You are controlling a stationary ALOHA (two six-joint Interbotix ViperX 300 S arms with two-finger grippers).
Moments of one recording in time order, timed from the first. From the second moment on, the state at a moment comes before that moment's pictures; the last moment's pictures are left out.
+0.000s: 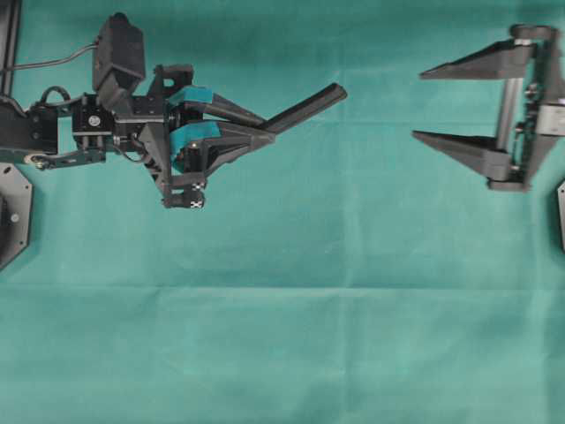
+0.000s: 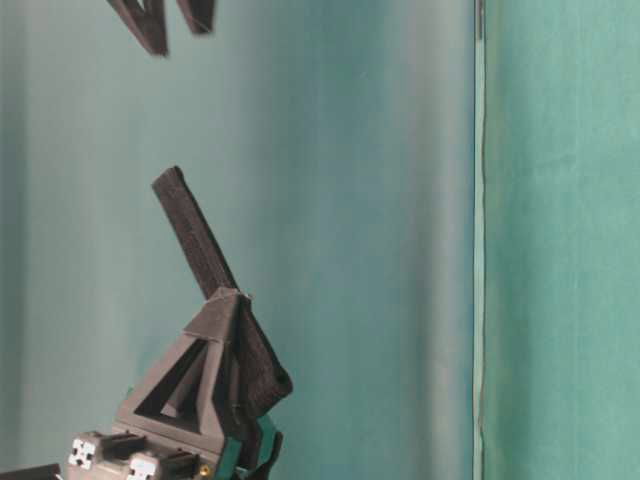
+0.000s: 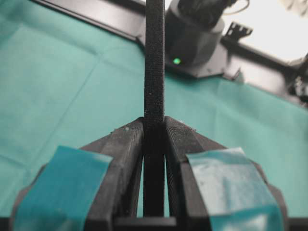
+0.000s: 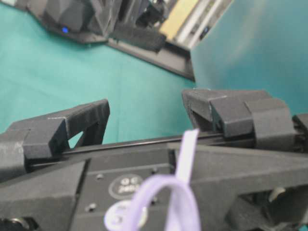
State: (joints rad) left arm 0.10 -0.30 0.81 -0.03 -0.38 -0.32; right arm -0.25 -0.67 1.00 -0.49 -0.22 0.00
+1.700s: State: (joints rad) left arm 0.10 -0.30 0.83 -0.03 -0.44 -0.44; right arm -0.28 -0.40 0.89 -0.48 -0.52 -0.18
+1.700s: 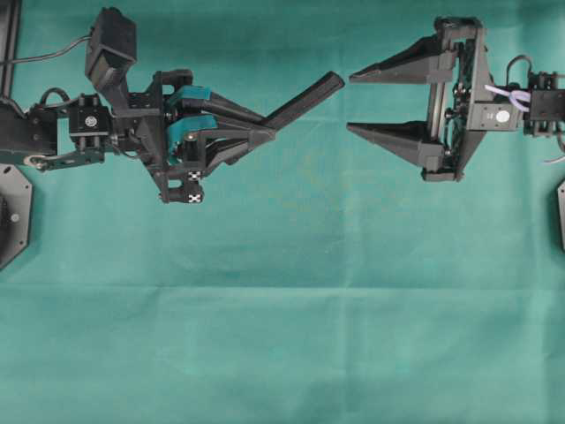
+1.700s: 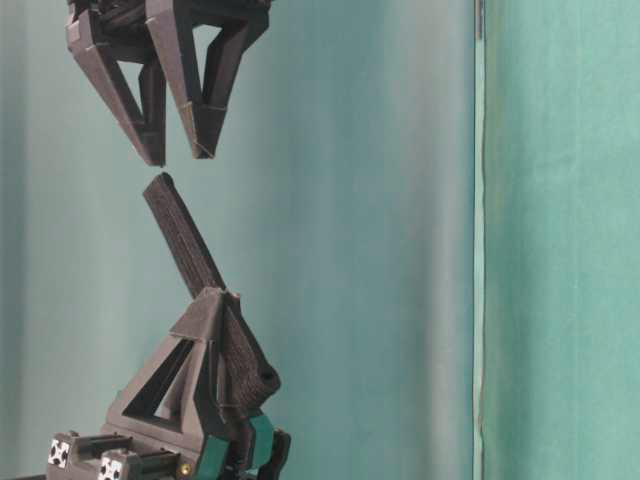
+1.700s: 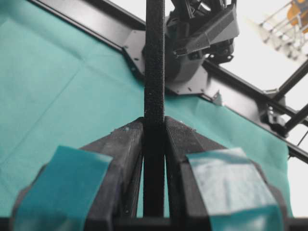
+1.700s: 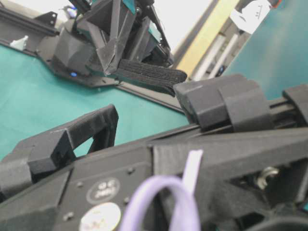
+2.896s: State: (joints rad) left arm 0.10 -0.30 0.83 -0.03 -0.42 -0.44; right arm -0.28 -0.37 0.89 -0.46 -0.53 -0.18
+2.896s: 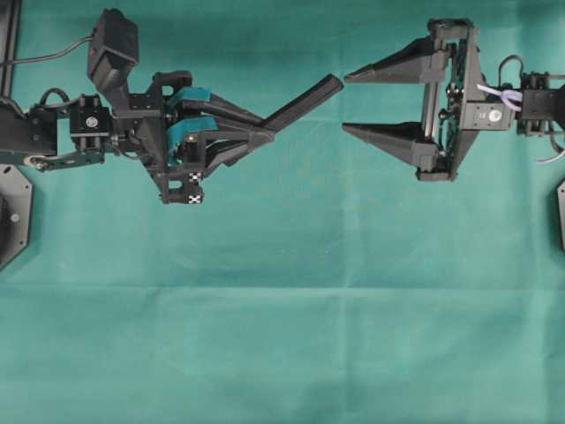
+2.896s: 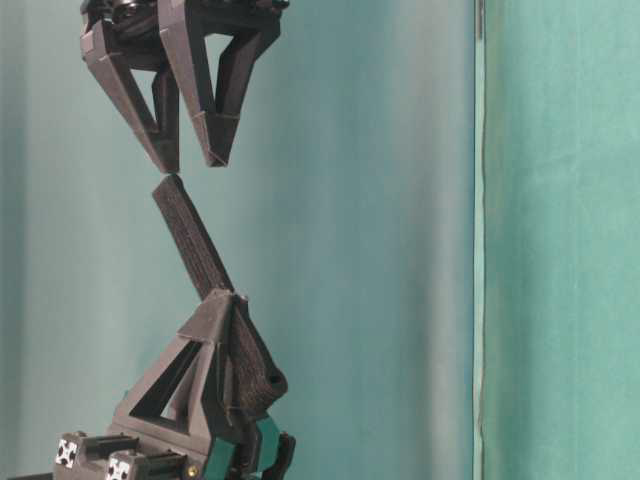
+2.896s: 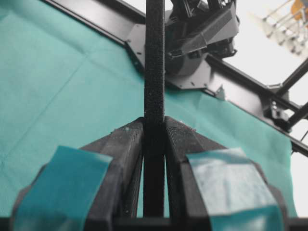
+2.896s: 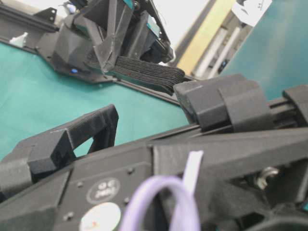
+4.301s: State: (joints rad) left arm 0.11 -0.30 0.83 -0.03 -0.42 -0.44; right arm -0.27 -0.37 0.89 -0.43 -0.50 -0.18
